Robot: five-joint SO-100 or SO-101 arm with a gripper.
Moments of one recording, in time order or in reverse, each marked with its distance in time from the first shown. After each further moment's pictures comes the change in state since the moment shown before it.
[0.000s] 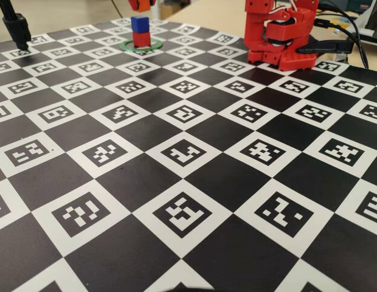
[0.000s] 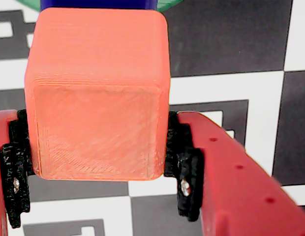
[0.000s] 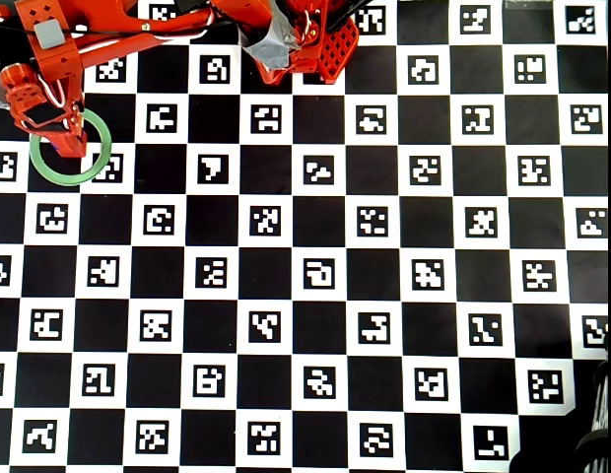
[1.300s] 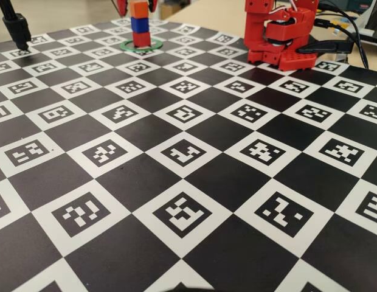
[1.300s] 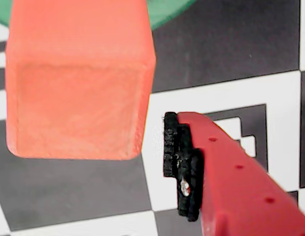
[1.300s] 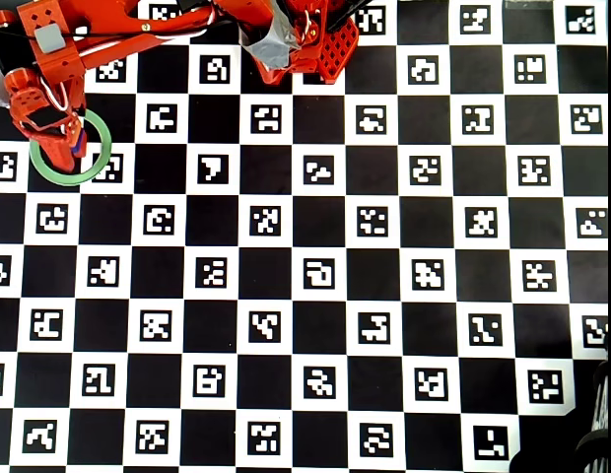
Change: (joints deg) arm 0.4 0.9 5.4 -4.1 5.4
